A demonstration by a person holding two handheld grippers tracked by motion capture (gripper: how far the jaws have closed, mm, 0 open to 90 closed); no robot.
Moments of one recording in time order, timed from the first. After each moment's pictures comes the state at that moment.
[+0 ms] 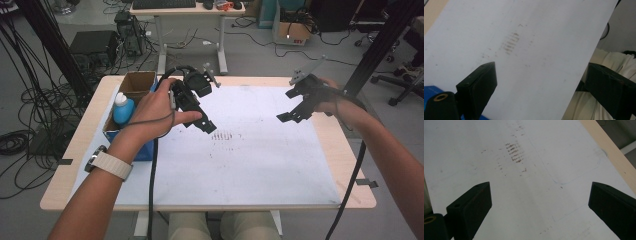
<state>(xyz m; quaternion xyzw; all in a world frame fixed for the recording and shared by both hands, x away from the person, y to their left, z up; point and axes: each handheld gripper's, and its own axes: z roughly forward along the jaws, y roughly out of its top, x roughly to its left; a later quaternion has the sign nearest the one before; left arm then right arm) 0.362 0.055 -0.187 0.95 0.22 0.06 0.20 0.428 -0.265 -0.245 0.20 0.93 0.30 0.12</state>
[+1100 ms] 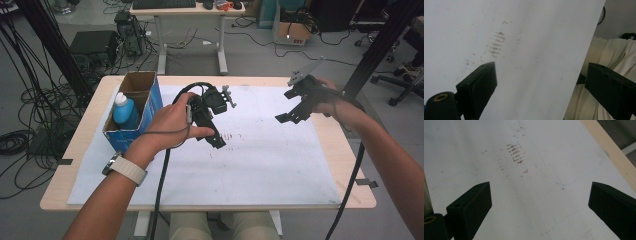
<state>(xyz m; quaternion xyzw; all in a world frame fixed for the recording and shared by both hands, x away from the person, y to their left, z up) 0.360 0.030 -0.215 0.97 0.16 0.05 0.16 0.428 -0.262 -0.247 0.20 0.93 0.30 0.12</state>
